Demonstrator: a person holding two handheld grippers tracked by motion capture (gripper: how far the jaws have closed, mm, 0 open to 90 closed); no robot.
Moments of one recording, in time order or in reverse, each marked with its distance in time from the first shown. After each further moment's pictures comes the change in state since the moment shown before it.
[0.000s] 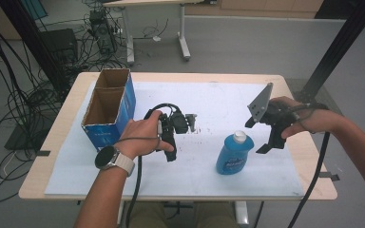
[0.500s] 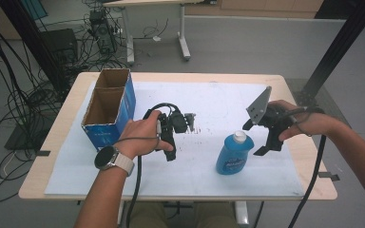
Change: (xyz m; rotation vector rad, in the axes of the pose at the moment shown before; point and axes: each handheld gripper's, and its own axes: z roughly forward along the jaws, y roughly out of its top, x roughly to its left) left arm 0.002 -0.002 0.002 -0.009 0.002 -0.007; right arm -0.003 -0.006 0.013 -0.041 0.010 -0.015
